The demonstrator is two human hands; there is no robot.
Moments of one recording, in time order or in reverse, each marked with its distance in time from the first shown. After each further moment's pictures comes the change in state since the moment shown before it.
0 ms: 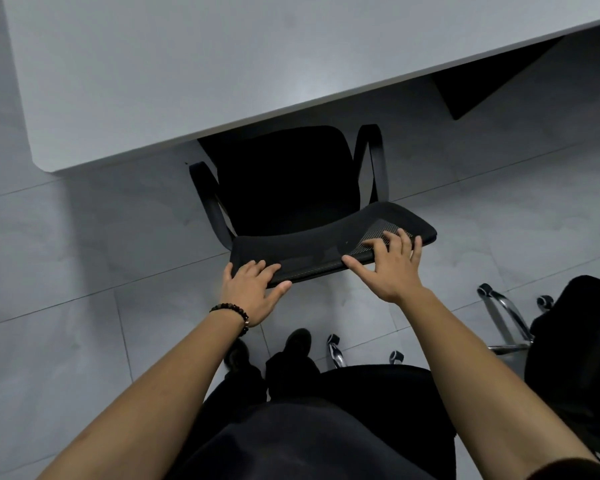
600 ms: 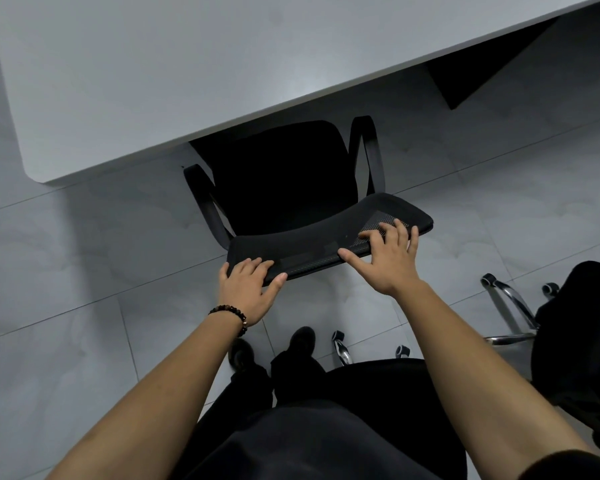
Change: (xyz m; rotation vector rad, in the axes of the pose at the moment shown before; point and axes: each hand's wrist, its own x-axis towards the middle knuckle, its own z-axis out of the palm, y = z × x) left_hand 0.004 0.005 0.005 -0.020 0.125 -0.032; right_hand 0.005 0.003 0.003 0.023 0.086 -0.009
